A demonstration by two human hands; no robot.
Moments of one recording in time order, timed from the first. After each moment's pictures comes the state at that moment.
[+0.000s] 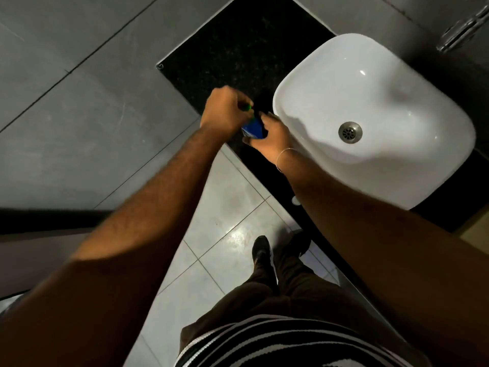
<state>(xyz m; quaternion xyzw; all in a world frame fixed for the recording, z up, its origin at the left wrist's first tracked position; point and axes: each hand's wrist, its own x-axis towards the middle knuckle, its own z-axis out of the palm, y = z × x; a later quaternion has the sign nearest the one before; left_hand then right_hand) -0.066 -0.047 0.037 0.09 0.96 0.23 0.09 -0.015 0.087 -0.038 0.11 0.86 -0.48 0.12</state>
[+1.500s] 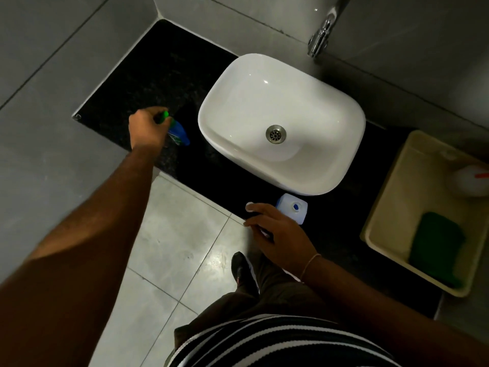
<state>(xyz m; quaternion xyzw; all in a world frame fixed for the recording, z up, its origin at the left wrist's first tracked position) -0.118 -0.048 -0.006 0.05 0.94 0.33 0.05 0.227 0.155 0.022 0.03 0.89 -0.46 0.03</state>
